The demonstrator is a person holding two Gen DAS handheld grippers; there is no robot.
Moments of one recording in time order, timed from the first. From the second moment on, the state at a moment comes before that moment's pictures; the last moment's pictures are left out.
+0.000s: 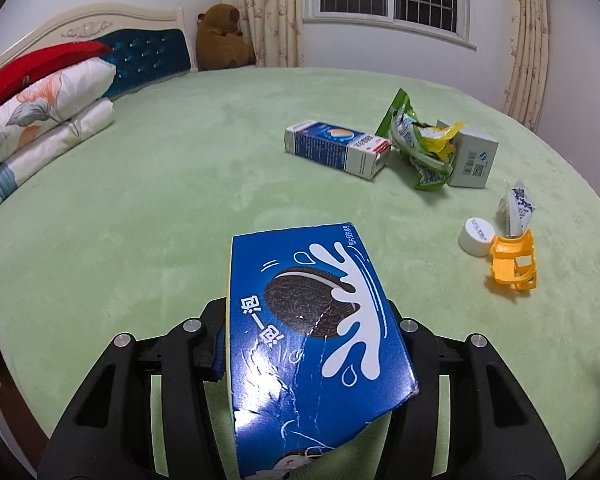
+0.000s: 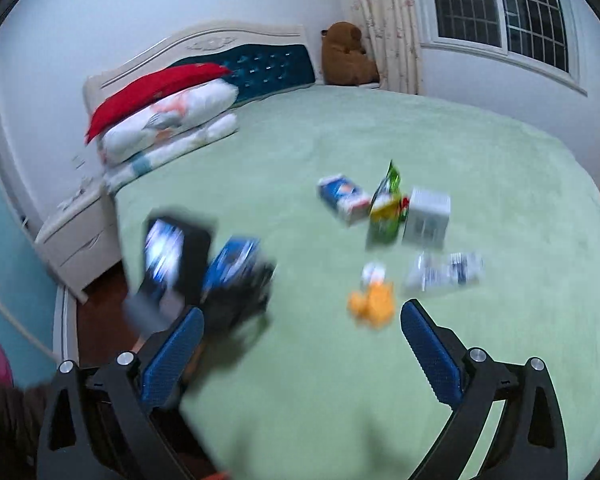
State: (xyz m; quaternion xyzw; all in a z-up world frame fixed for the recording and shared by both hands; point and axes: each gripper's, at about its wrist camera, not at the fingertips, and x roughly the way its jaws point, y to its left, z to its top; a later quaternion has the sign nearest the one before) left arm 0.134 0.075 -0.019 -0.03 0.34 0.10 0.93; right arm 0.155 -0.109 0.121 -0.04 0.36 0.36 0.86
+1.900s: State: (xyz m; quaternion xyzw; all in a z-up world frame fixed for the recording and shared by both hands) left arm 0.143 0.082 -0.023 -0.06 0.35 0.07 0.93; right arm 0.391 -0.028 0.096 -0.05 0.53 0.18 0.83
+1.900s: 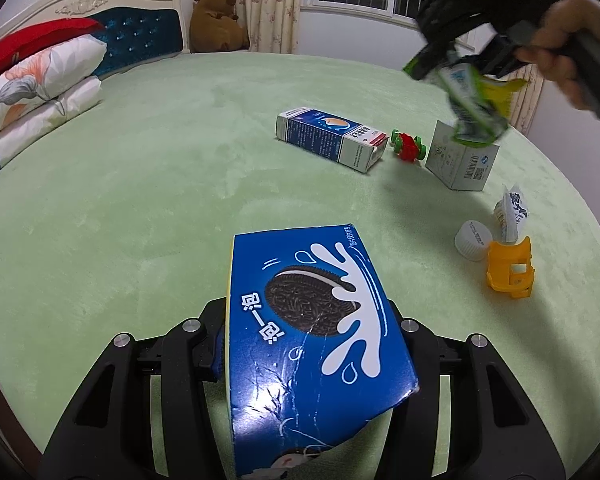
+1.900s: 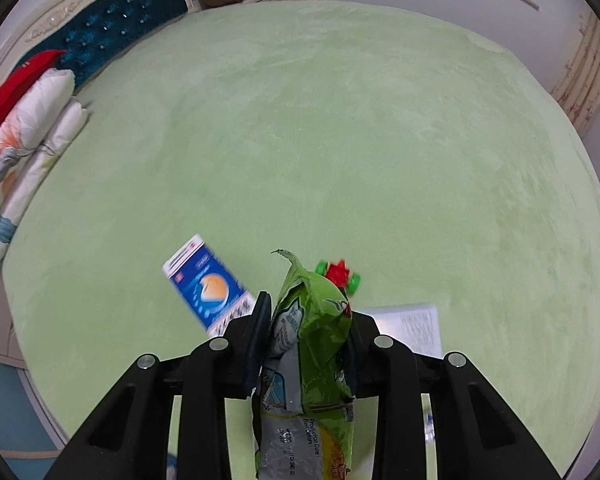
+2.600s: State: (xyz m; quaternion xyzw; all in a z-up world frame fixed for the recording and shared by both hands) left arm 0.090 0.007 -0.007 0.02 0.32 0.00 0.95; right arm 0.142 -0.235 0.083 0.07 0.45 0.19 0.87
